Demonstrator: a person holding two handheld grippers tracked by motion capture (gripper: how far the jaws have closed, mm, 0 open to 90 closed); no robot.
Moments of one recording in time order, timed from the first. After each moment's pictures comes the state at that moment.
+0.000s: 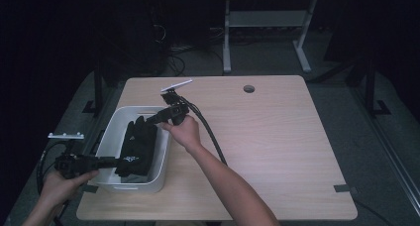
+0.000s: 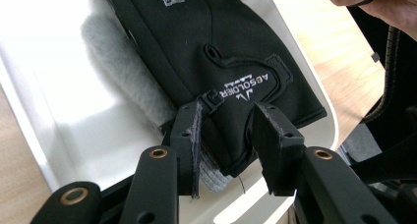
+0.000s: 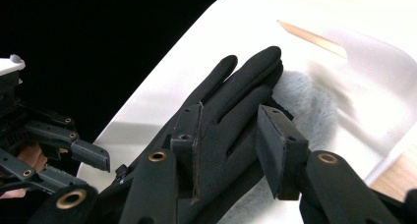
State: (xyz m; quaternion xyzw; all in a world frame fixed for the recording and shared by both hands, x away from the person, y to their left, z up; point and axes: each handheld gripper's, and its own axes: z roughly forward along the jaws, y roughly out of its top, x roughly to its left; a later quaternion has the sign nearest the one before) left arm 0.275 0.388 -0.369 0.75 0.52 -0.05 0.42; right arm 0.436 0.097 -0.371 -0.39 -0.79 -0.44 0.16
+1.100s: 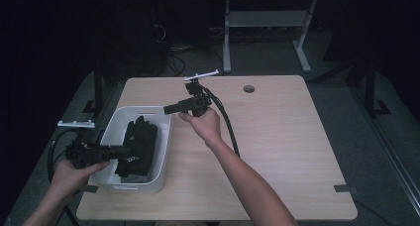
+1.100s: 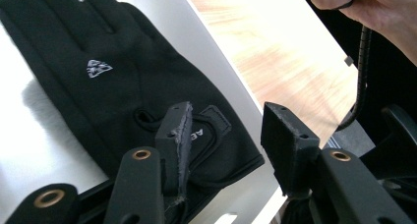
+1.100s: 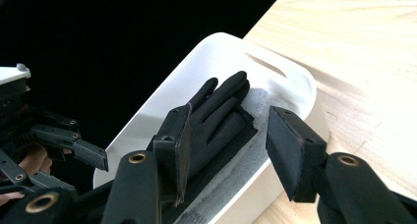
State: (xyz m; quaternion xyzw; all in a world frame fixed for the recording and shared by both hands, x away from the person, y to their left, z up) left arm 0.287 0.348 -0.338 0.77 0.47 -0.05 0.43; right arm 0.436 0.031 -0.343 -0.41 -0.76 -0.48 0.14
